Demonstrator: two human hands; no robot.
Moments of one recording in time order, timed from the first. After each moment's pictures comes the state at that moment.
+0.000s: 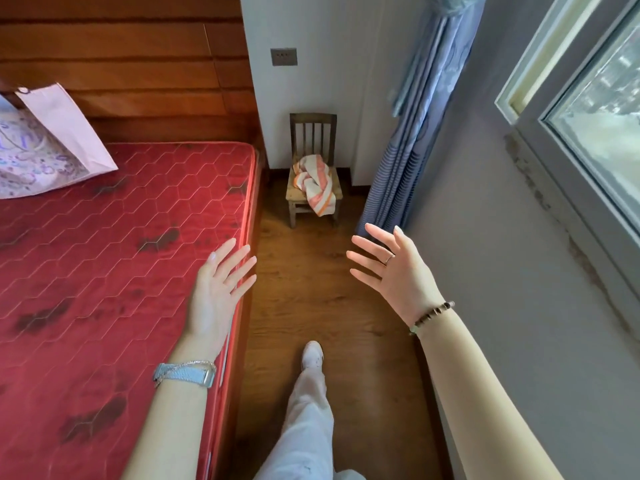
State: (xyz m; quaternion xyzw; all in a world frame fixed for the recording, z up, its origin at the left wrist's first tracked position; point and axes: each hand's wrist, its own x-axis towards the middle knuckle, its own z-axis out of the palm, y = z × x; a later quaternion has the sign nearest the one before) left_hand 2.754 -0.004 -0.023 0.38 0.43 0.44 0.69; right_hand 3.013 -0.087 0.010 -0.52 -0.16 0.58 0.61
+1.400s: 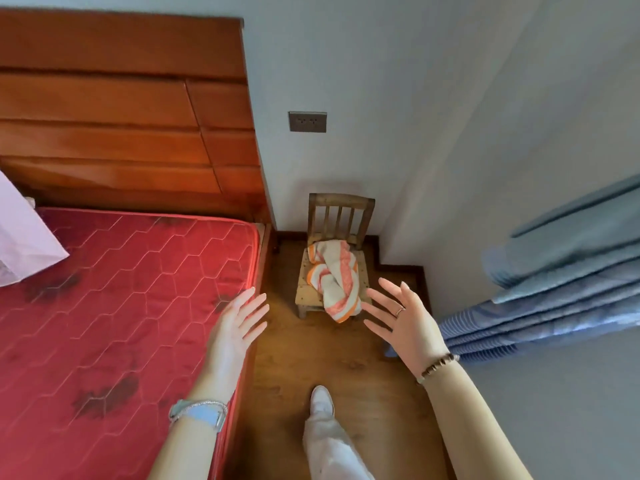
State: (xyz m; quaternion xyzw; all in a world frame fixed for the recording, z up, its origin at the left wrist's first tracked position) left_hand 2.942 0.531 -0.122 0.32 0.52 0.38 0.69; right_hand 3.210 0.458 -0.091 -0.57 -0.05 0.60 0.56
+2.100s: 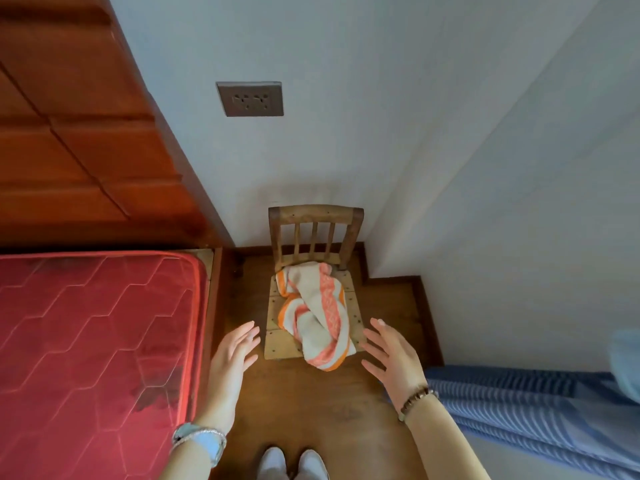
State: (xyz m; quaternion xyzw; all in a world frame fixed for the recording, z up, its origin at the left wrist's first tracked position) left_hand 3.044 0.692 -0.341 0.41 0.56 0.27 0.67; right_hand 3.279 0.589 -0.297 -0.69 0.01 0.52 0.50
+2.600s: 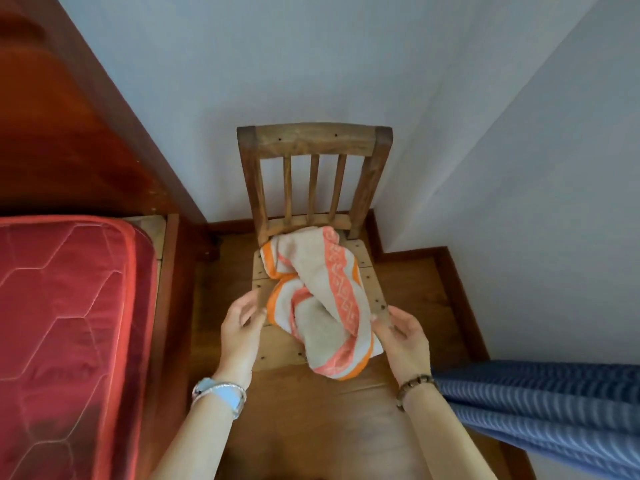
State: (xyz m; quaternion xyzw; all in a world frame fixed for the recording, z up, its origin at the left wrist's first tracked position) left_hand 3.098 0.755 -0.584 0.43 0.59 0.27 0.63; right_hand 3.290 0.618 -0.539 -0.81 -0.04 0.37 0.45
